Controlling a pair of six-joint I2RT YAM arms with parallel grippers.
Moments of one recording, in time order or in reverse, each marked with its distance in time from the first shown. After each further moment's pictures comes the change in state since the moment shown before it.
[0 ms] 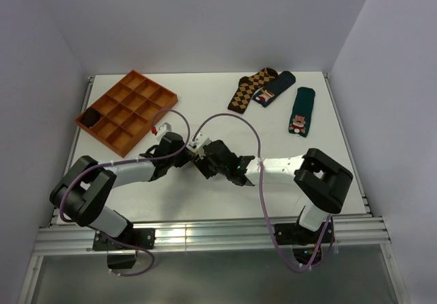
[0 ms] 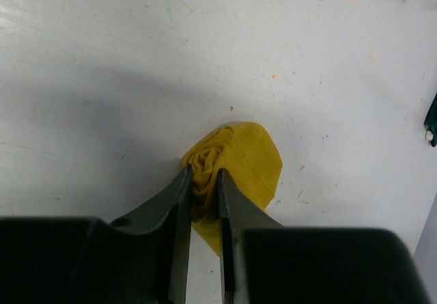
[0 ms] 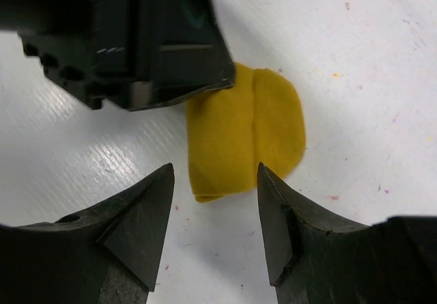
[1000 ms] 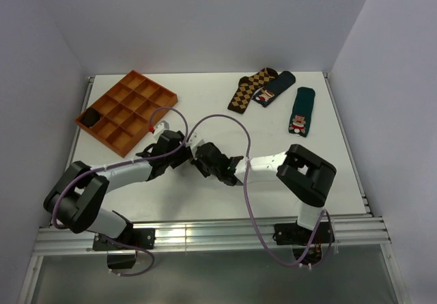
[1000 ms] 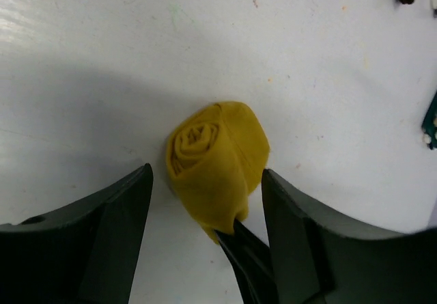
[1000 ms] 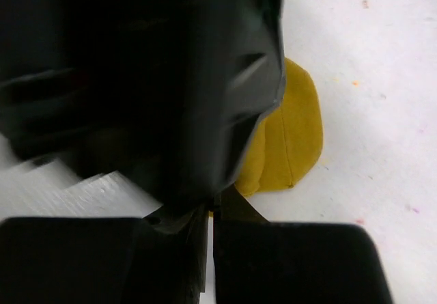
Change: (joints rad) left arm 0.005 -0.046 0.019 -0.074 -0.023 0.016; right arm 0.071 0.155 0.056 0.043 0.137 0.010
